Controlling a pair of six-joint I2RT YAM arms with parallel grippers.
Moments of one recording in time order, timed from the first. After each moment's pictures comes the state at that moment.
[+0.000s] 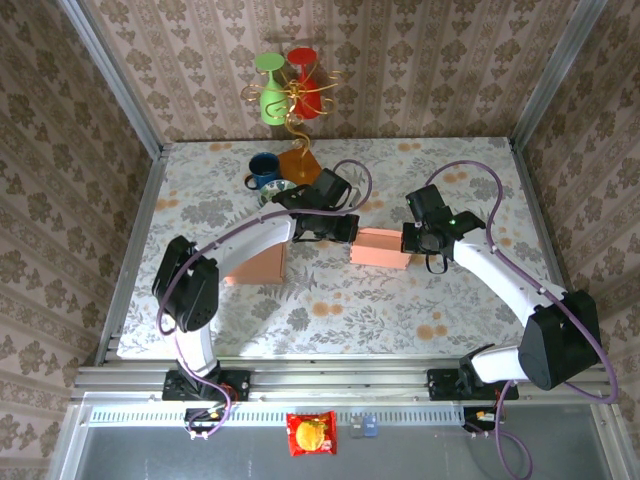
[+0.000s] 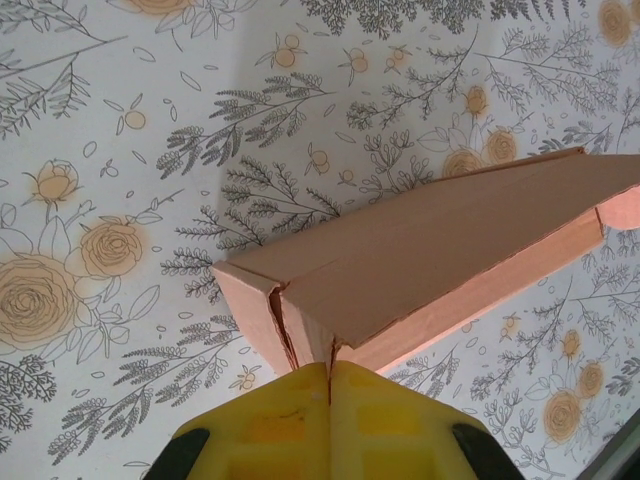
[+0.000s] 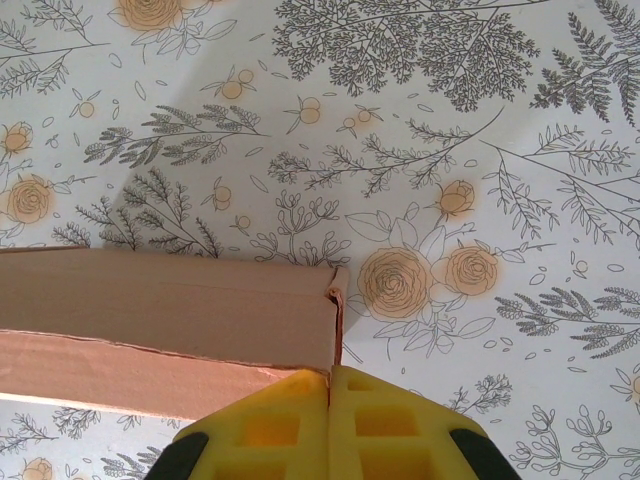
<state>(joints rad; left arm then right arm) -0.81 1.83 1.50 -0.64 0.23 -0.42 0.37 1.36 1.04 -0.75 0.17 0.45</state>
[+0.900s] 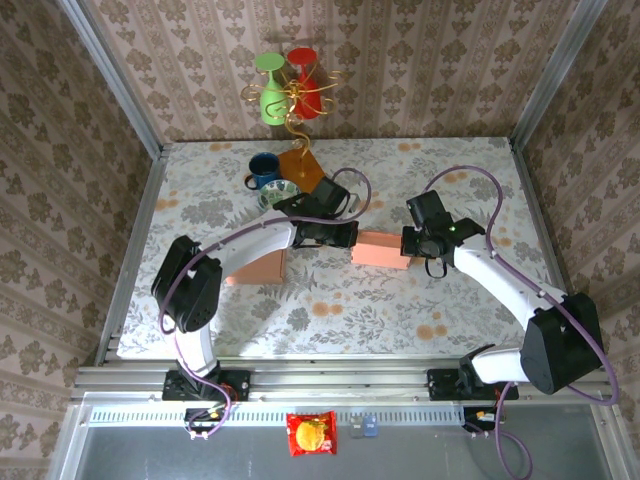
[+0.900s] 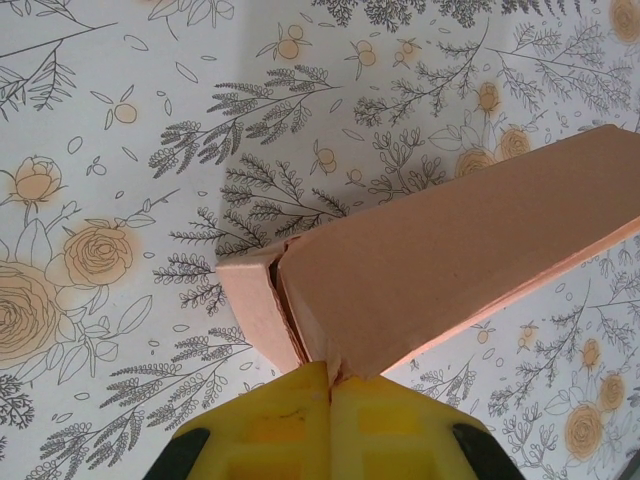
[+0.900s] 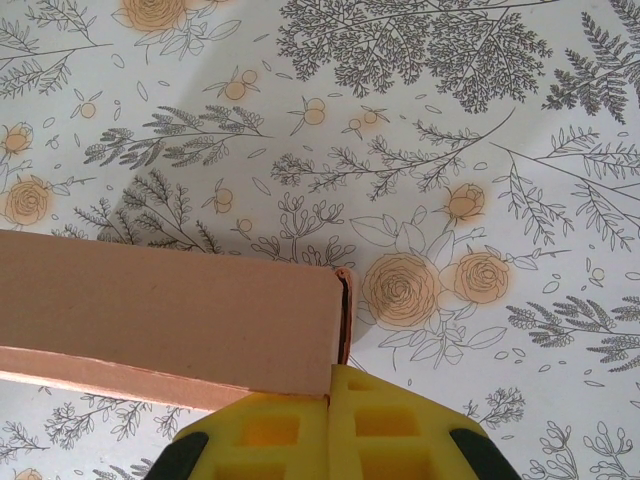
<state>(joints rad) -0.81 1.82 1.40 -0.51 0.23 -0.42 0.37 1.34 0.97 -0.67 0.16 0.44</state>
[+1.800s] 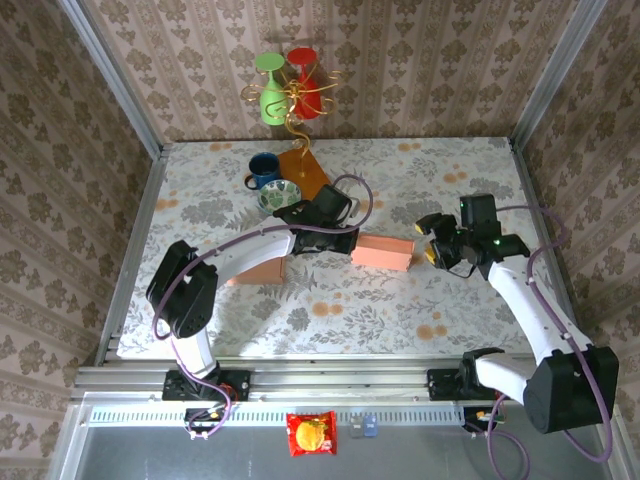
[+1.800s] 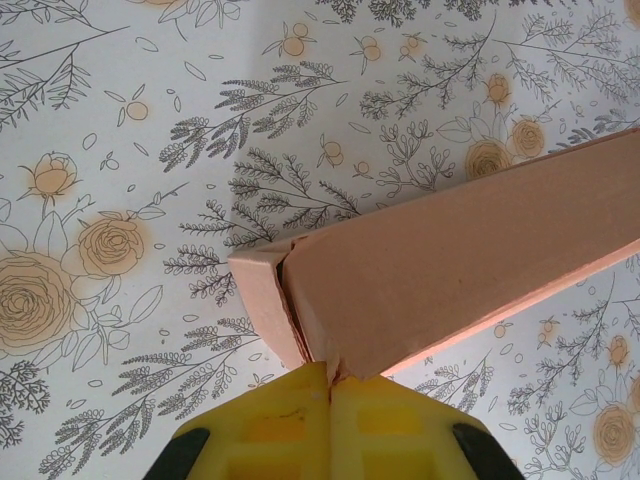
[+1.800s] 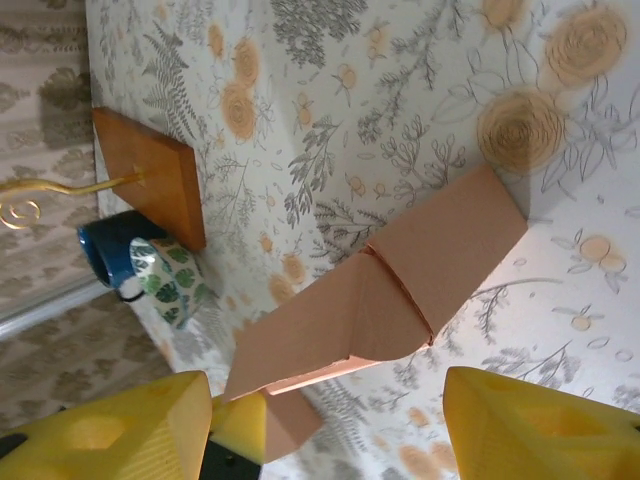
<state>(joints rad) -0.85 1.78 1.34 -0.48 0.16 -0.41 0.08 1.12 0.85 -0.60 -0.34 1.28</state>
